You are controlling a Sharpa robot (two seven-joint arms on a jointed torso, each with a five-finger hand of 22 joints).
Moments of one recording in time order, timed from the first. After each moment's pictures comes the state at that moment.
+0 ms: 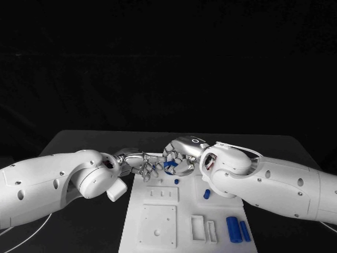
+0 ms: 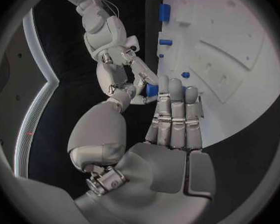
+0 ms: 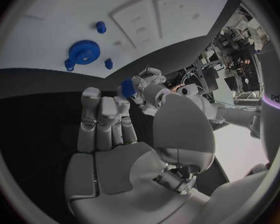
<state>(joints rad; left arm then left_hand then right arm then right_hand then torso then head) 1.43 -0.77 -0.21 1.50 -0.30 -0.10 -0.14 0.88 -0.16 0.49 0.00 0.05 0.88 0.14 0.37 0.42 1.33 0.03 0.28 0.28 1.11 -0.06 0.92 0.64 0.07 0.89 -0.12 0.80 1.31 1.29 -0.63 -0.03 1.52 -1.60 -0.27 -0.20 1.10 -0.22 0.78 -0.05 0.05 1.00 0.06 0.35 0.44 1.10 -0.02 1.14 1.09 1.31 -0.13 1.19 1.11 0.23 1.20 -0.06 0.94 1.31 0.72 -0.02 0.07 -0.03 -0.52</state>
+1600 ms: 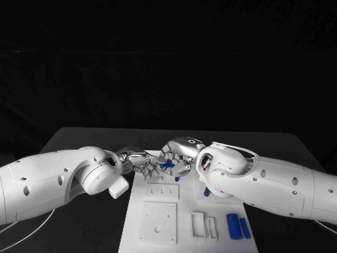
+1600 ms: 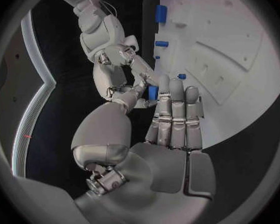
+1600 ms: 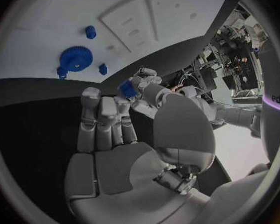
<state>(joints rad) 1.43 -0.75 -0.22 1.48 -0.31 -0.09 -0.17 0.94 -0.06 0.47 -0.09 0.05 0.93 0.12 0.39 0.43 1.33 0.02 0.27 0.32 1.10 -0.06 0.93 0.62 0.05 0.88 -0.11 0.80 1.30 1.28 -0.60 -0.04 1.51 -1.59 -0.26 -0.20 1.10 -0.23 0.78 -0.05 0.05 1.00 0.06 0.35 0.44 1.10 -0.02 1.14 1.09 1.31 -0.13 1.19 1.11 0.23 1.20 -0.05 0.94 1.31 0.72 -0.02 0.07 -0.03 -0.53</state>
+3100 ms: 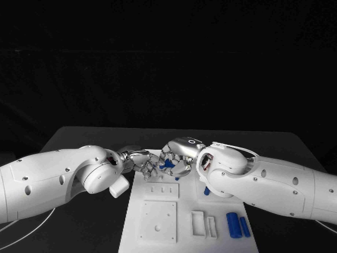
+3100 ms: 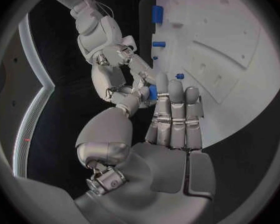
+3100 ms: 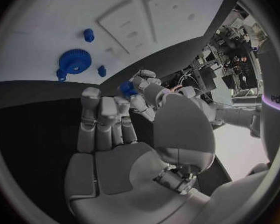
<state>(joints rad) 1.43 -0.75 -0.22 1.48 -0.34 -0.10 -0.18 0.86 0.10 0.54 -0.28 0.35 1.00 0.12 0.41 0.49 1.42 -0.02 0.30 0.41 1.13 -0.09 1.00 0.61 0.05 0.89 -0.12 0.84 1.29 1.27 -0.61 -0.04 1.51 -1.59 -0.25 -0.20 1.09 -0.23 0.78 -0.06 0.05 1.00 0.06 0.35 0.44 1.10 -0.02 1.14 1.09 1.31 -0.13 1.19 1.11 0.23 1.20 -0.05 0.94 1.31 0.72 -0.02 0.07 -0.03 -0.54</state>
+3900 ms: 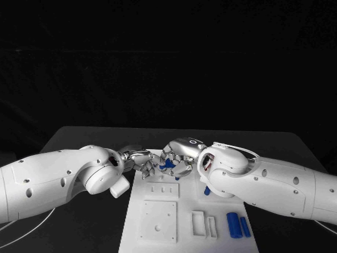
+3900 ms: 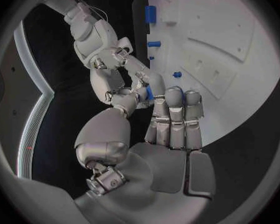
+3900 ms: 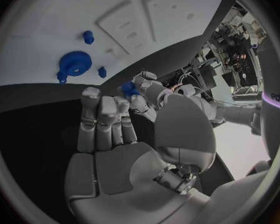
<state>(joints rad) 1.43 -0.75 -0.22 1.49 -0.41 -0.13 -0.19 0.83 0.07 0.54 -0.29 0.46 1.04 0.11 0.43 0.56 1.44 -0.06 0.50 0.53 1.16 -0.13 1.19 0.64 0.05 0.93 -0.13 0.97 1.31 1.27 -0.61 -0.04 1.50 -1.56 -0.26 -0.19 1.06 -0.27 0.74 -0.05 0.06 0.97 0.10 0.32 0.43 1.08 0.00 1.12 1.09 1.30 -0.11 1.18 1.11 0.23 1.19 -0.05 0.93 1.31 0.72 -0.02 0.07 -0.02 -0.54</state>
